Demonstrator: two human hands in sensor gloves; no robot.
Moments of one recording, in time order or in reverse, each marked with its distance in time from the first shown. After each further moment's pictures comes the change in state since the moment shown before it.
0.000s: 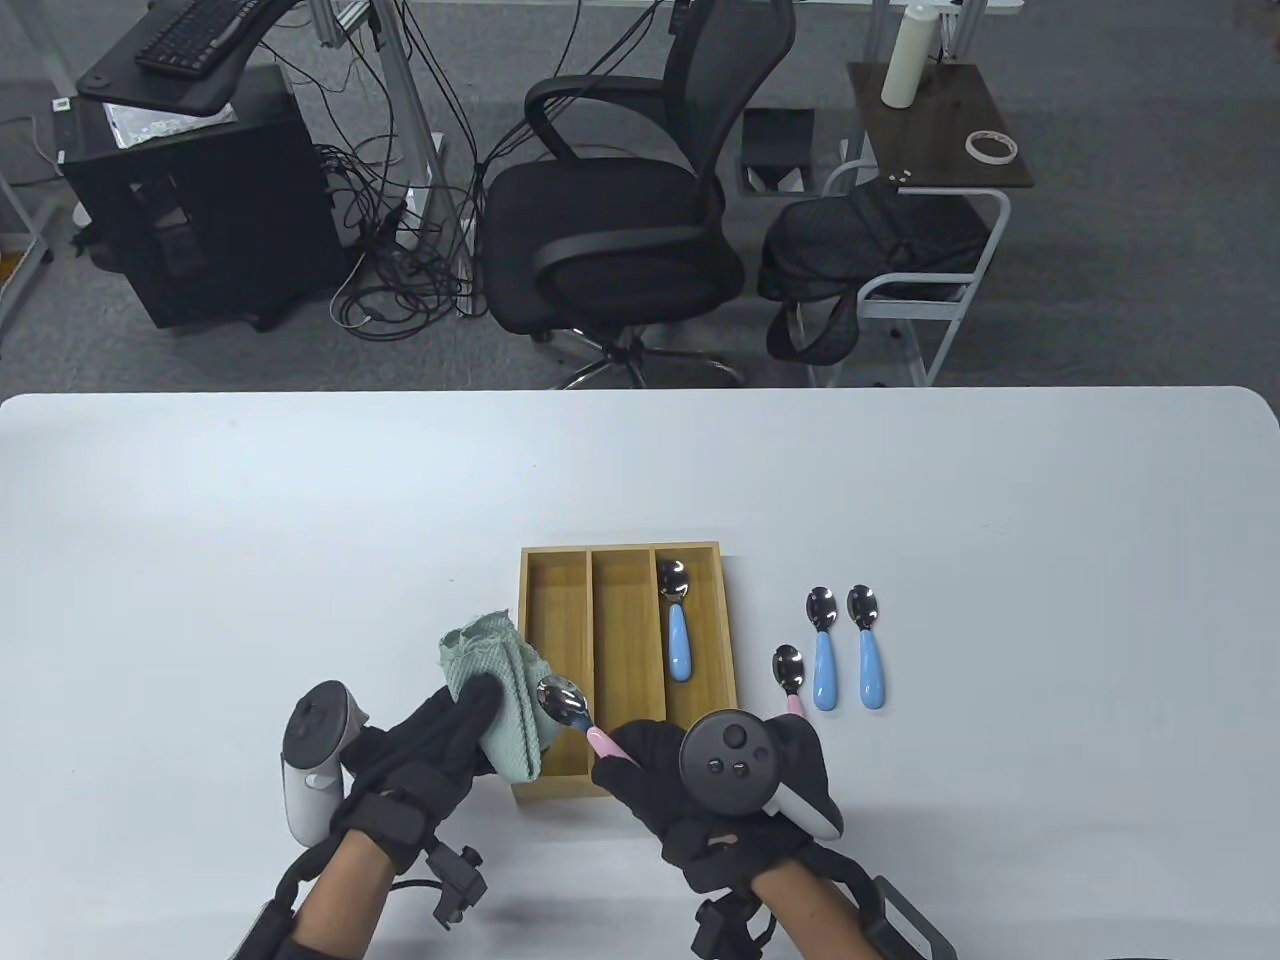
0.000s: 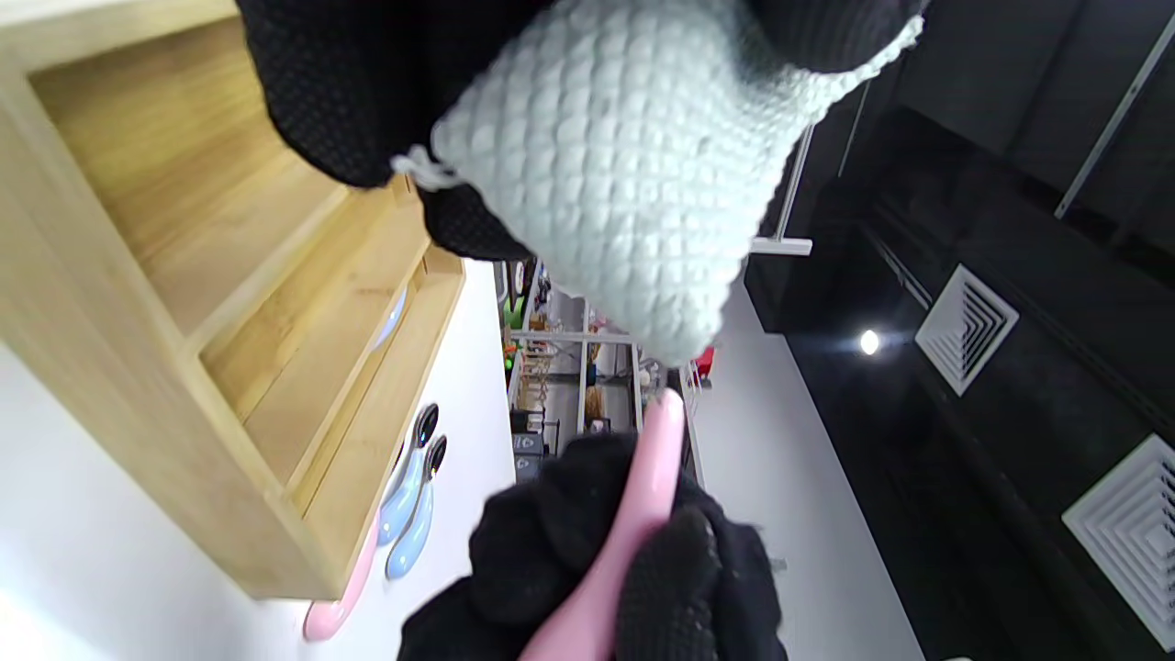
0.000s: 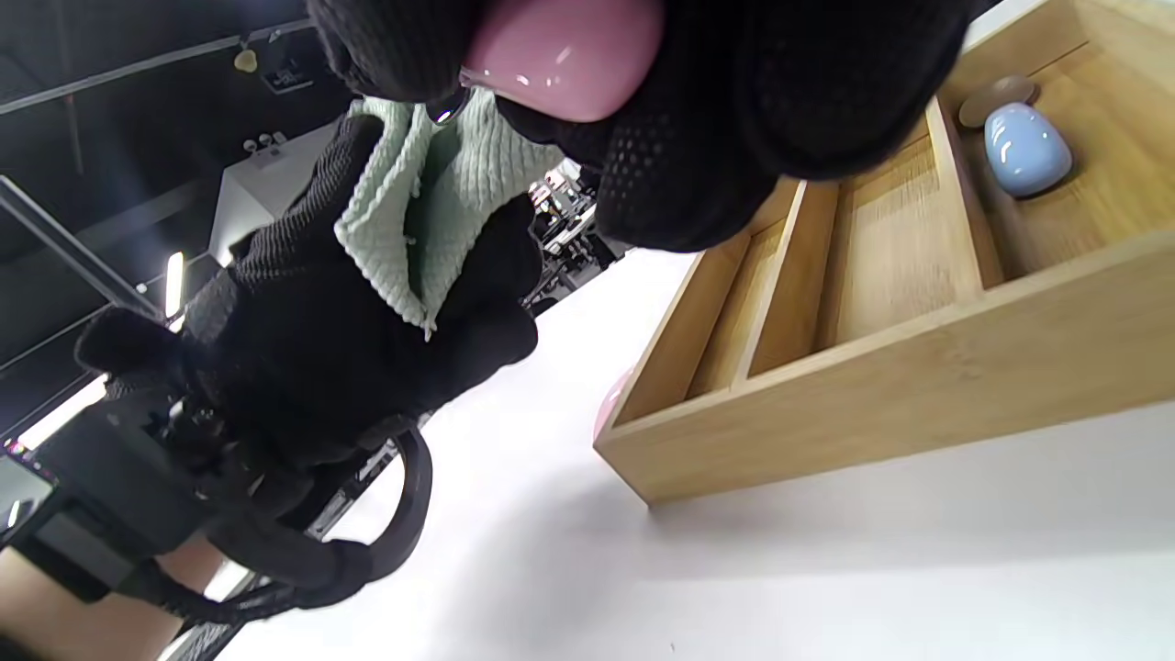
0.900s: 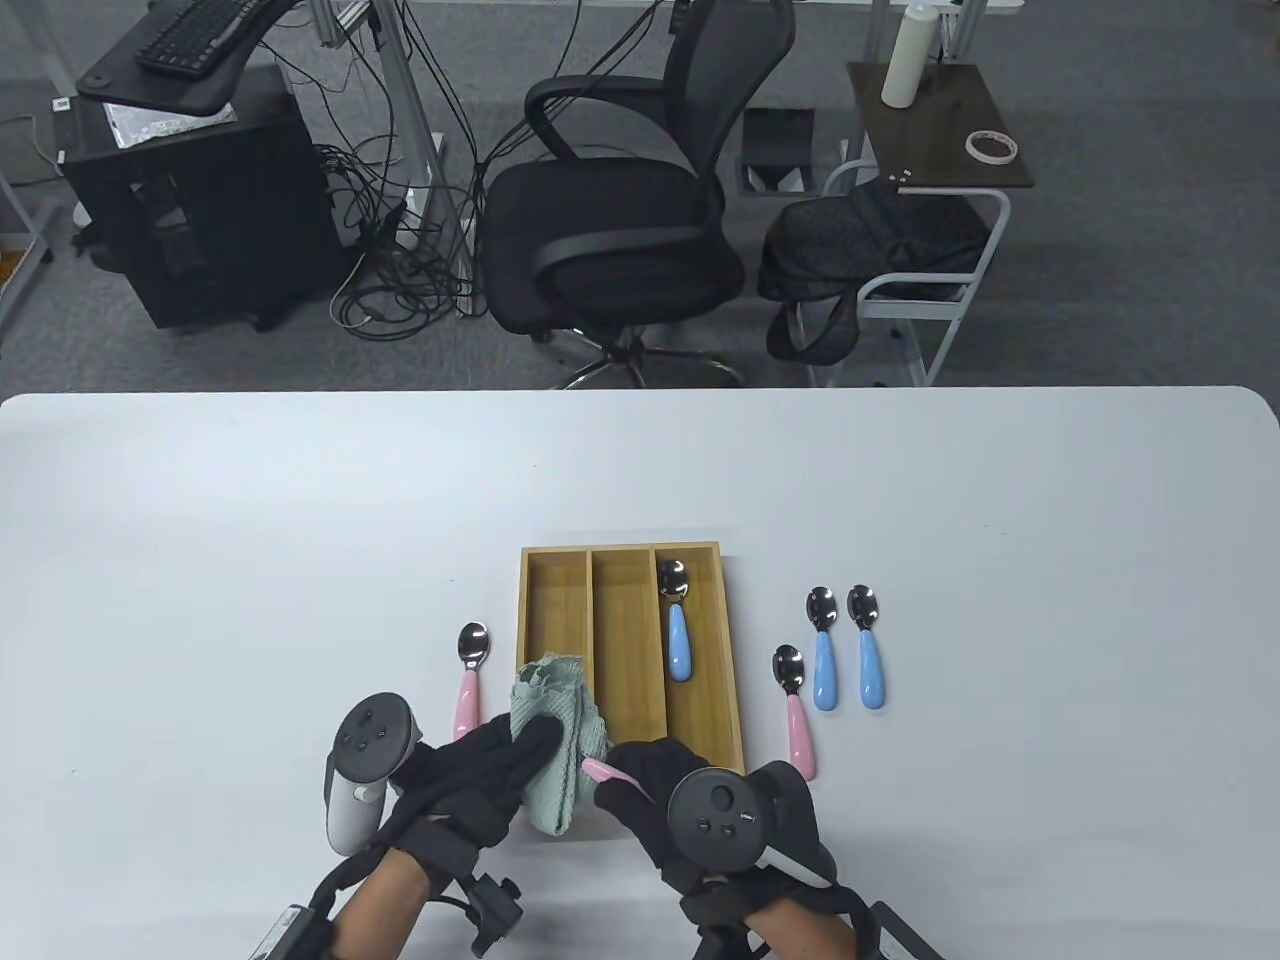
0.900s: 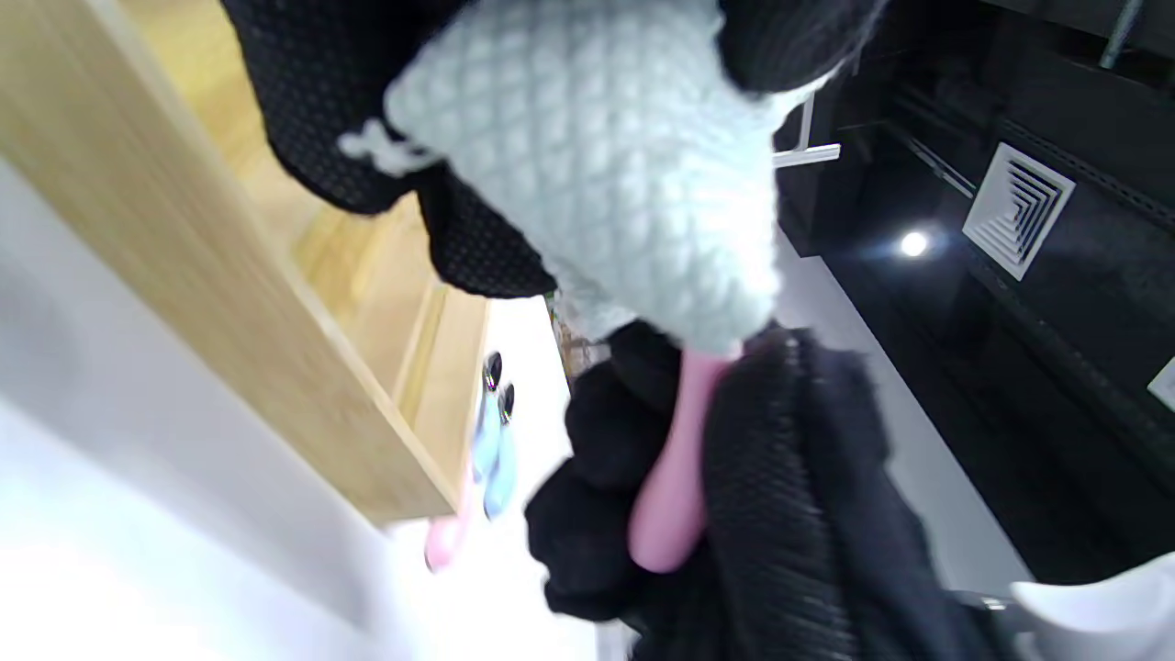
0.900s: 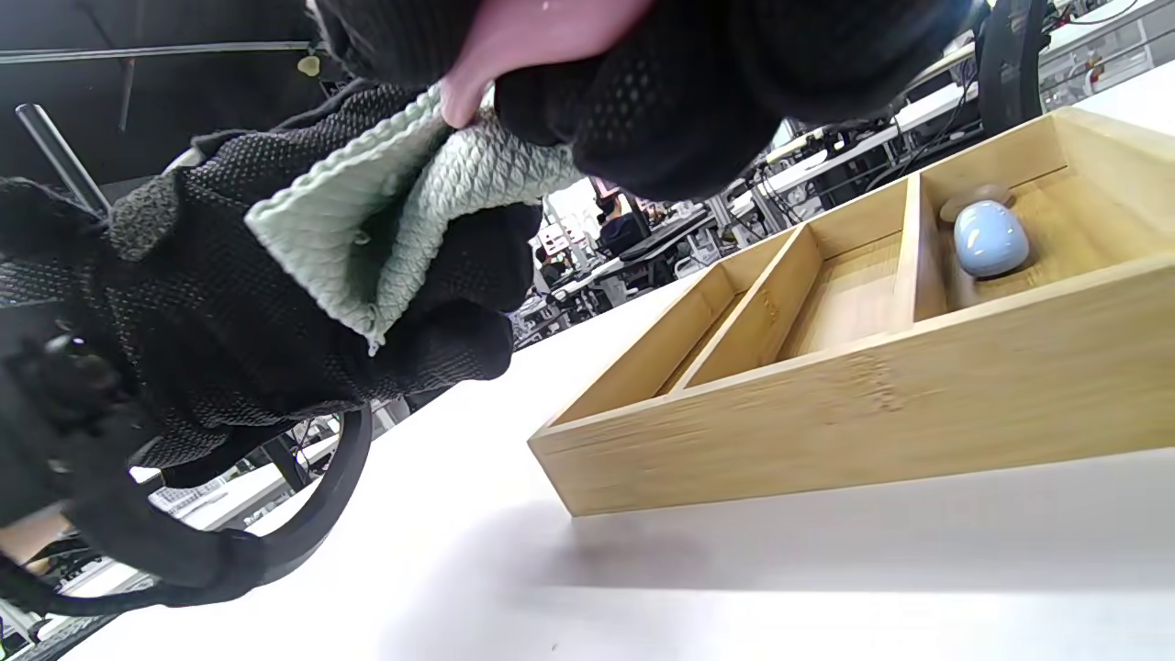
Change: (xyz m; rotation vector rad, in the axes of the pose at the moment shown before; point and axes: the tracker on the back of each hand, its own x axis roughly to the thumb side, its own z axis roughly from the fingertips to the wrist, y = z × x) left_hand -0.006 -0.030 -0.002 -0.082 0.042 -0.140; right_hand 0.001 0.016 0.015 -0.143 -0.050 0.184
